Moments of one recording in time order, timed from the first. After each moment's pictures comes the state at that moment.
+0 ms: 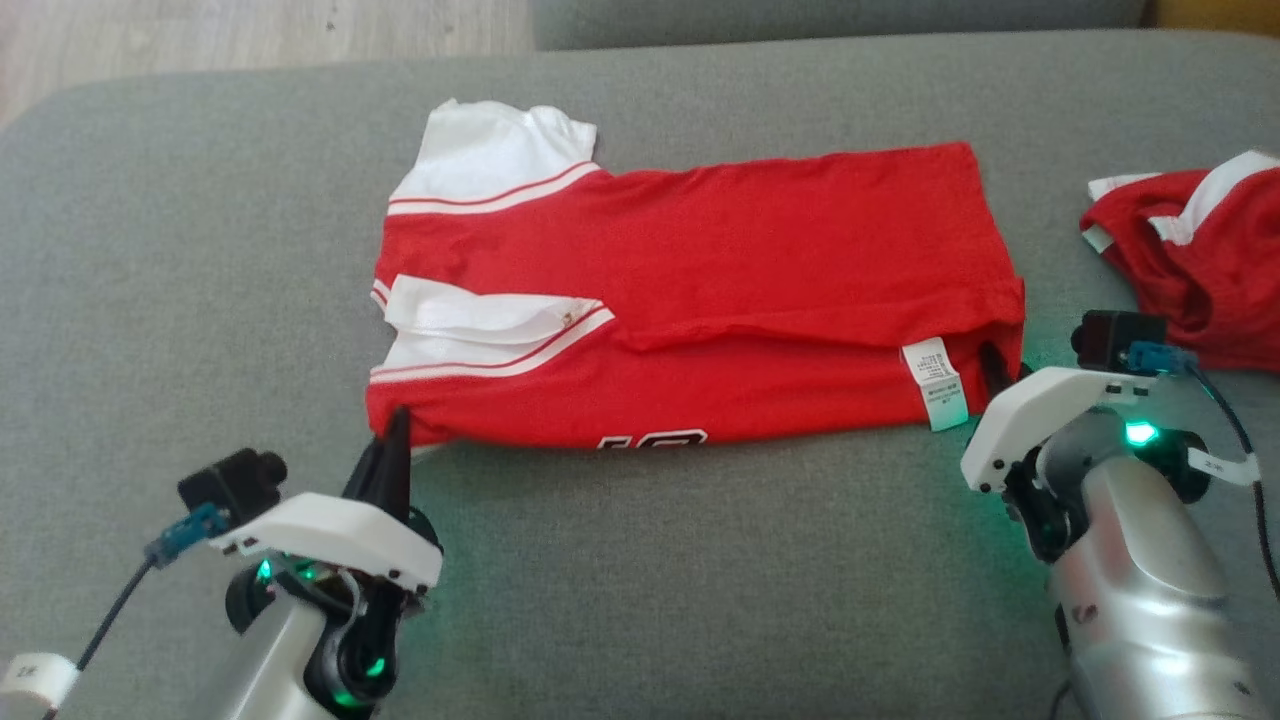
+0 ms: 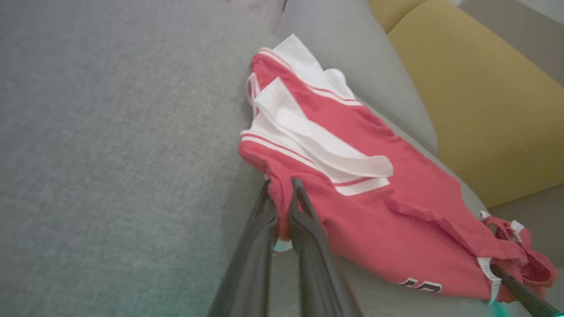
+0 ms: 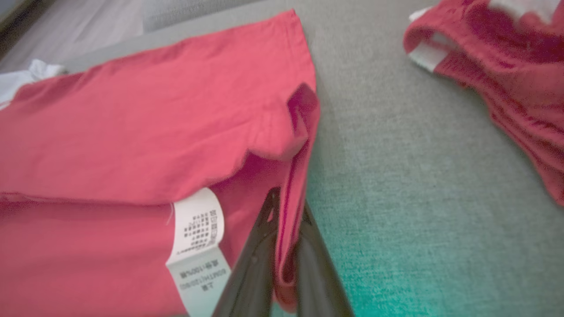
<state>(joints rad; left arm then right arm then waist) -0.25 0.25 -0.45 0.35 -1.03 0.05 0.01 -0.51 -0.06 -0.09 0.84 0.13 0.12 0.14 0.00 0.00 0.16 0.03</state>
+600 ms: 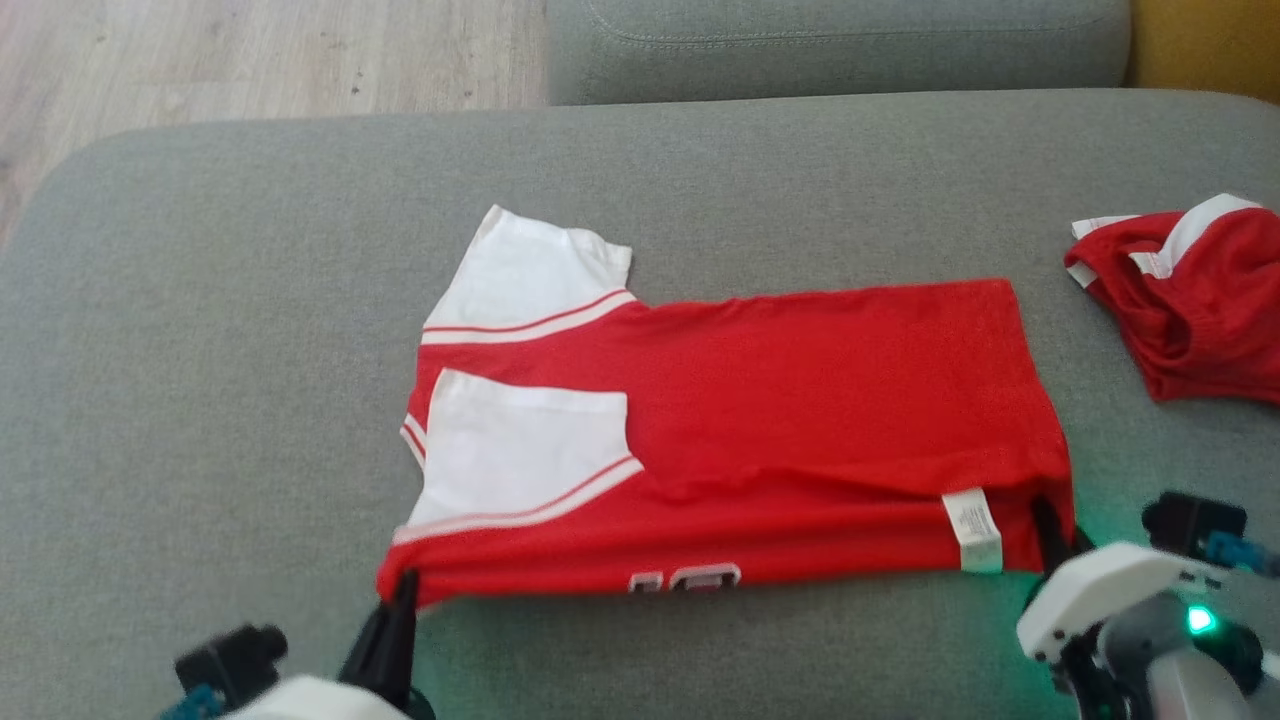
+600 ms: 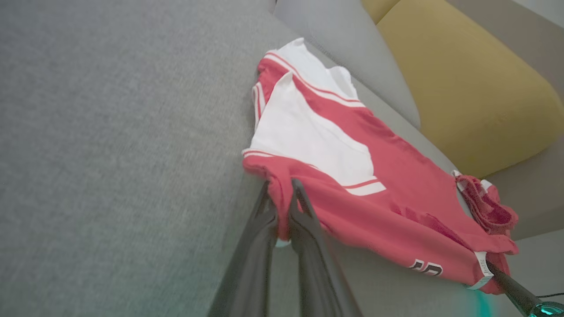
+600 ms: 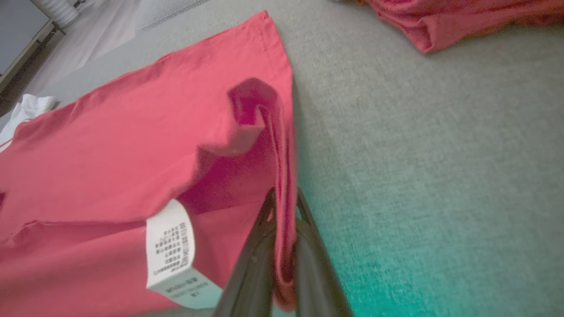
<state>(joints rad) 0.08 0.34 -0.47 0.06 -1.01 0.09 -0.03 -0.09 -0.04 -0.15 0.46 0.29 0.12 0.19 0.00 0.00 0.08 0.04</state>
